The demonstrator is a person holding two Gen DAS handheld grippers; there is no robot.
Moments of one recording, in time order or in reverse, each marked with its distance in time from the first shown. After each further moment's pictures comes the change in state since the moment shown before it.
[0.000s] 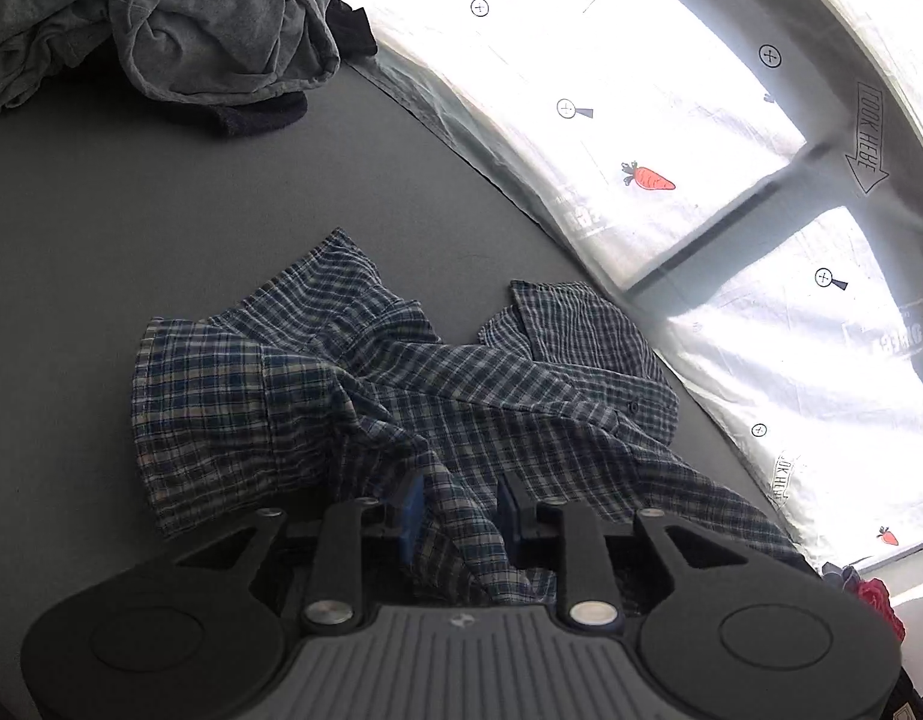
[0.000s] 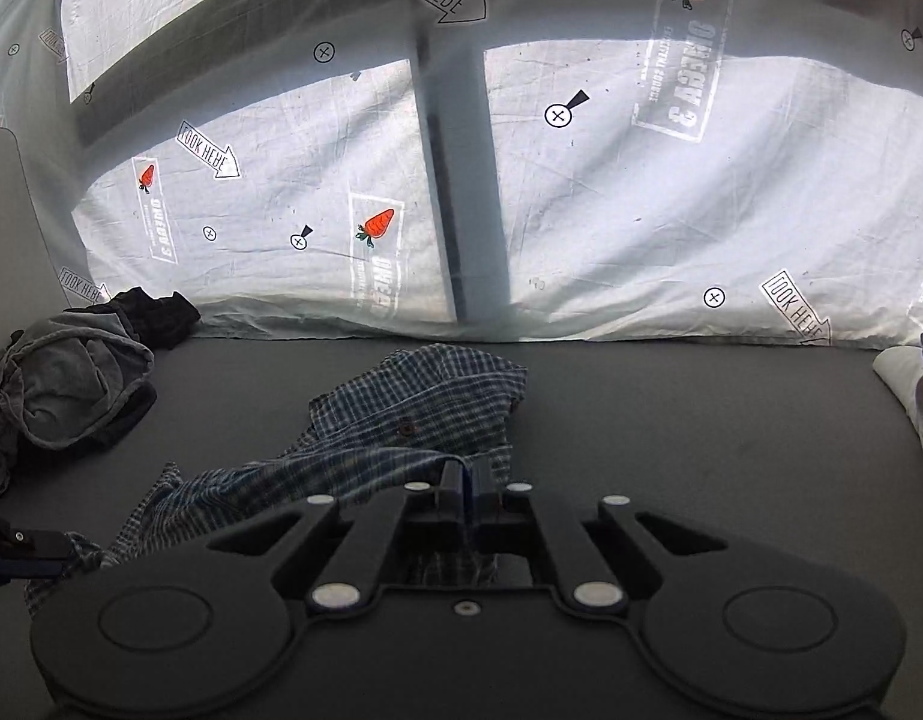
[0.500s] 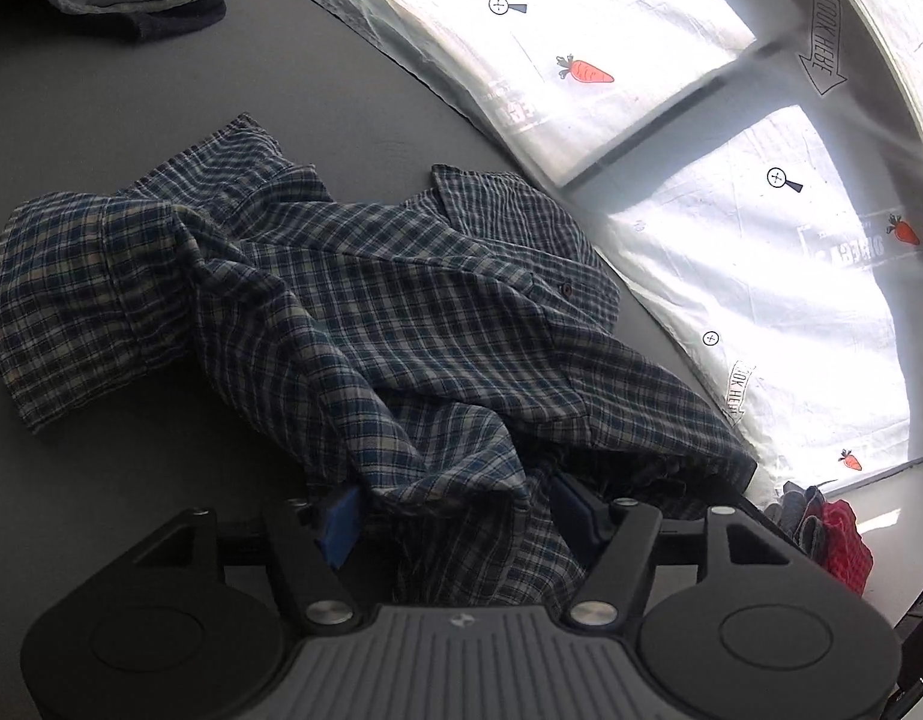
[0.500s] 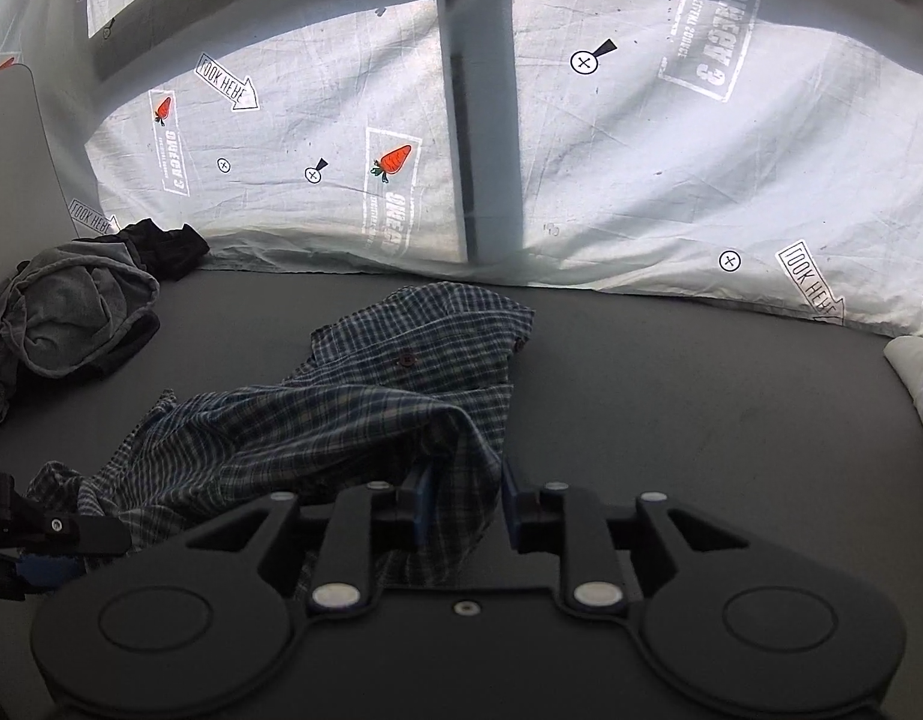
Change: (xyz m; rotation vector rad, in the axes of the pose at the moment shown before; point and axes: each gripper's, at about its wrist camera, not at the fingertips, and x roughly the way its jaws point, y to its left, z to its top) left arm 0.032 -0.028 -0.040 0.065 0.136 -0.091; right arm 0.015 -0.006 -0.017 -0.065 0.111 0.026
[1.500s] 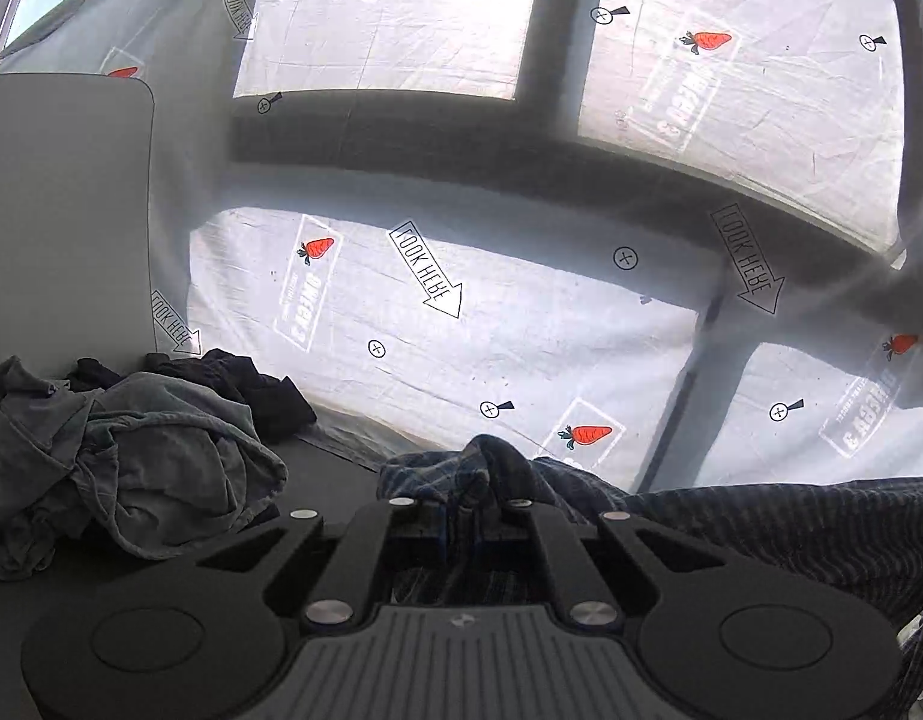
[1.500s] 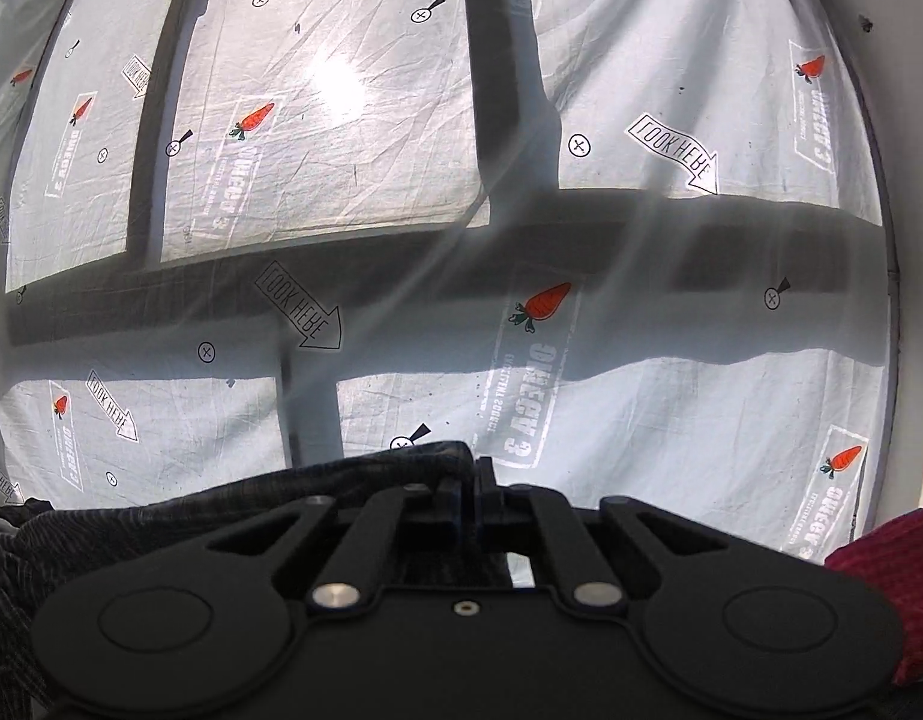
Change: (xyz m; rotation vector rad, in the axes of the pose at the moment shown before) left arm -0.149 -0.095 0.135 0.433 -0.688 0.241; right arm -0.132 -0.086 0.118 0.054 -0.641 -0.260
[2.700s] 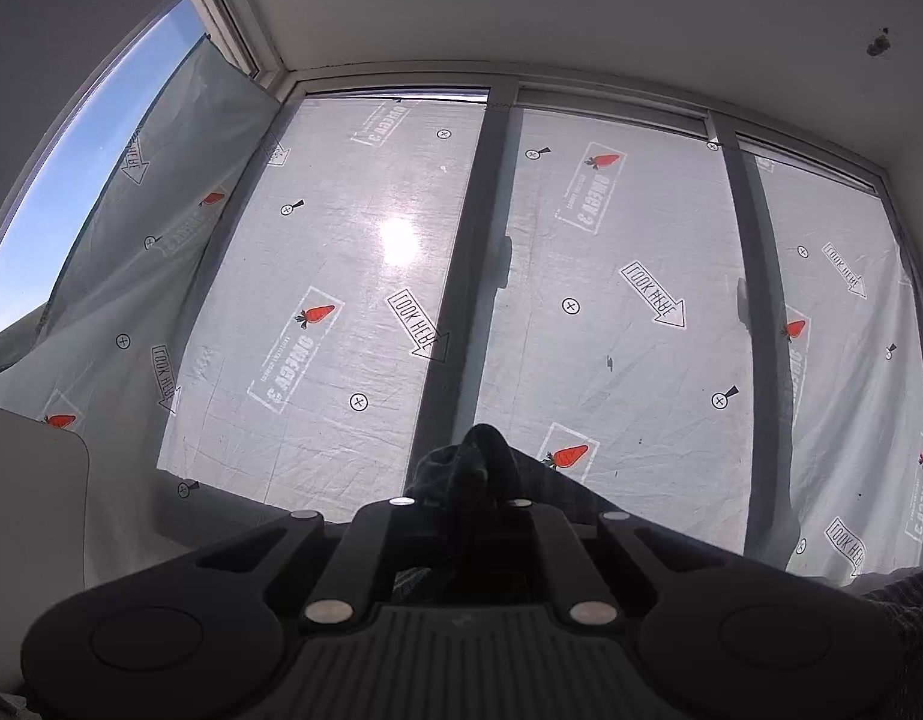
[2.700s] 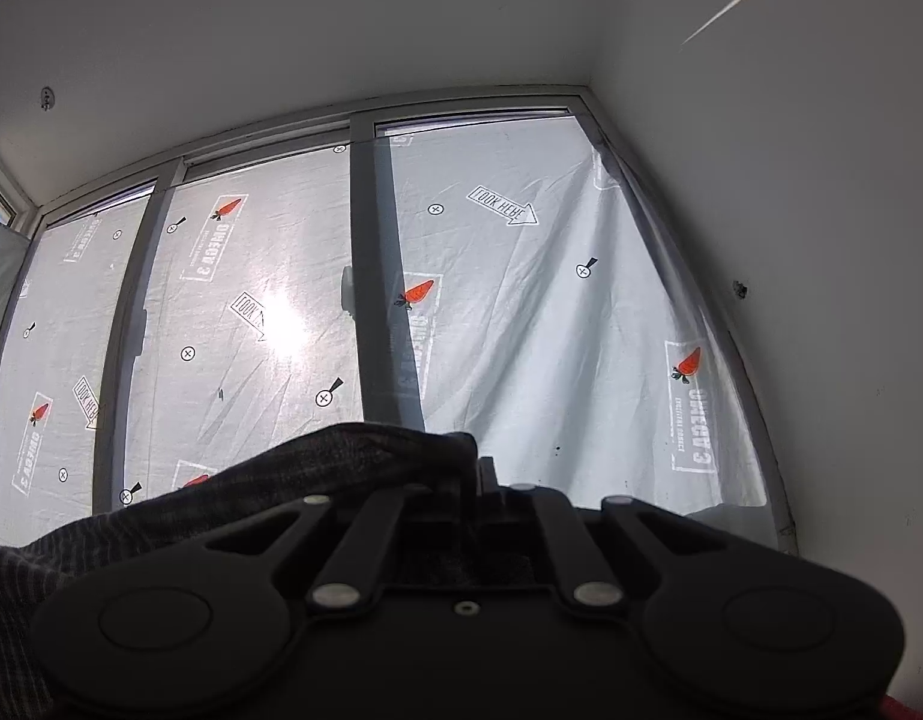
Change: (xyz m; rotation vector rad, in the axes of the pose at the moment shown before) left arm -0.140 -0.019 0.145 -0.007 -0.552 -0.213; right arm -0.112 -0.067 0.141 0.124 -0.457 -0.078
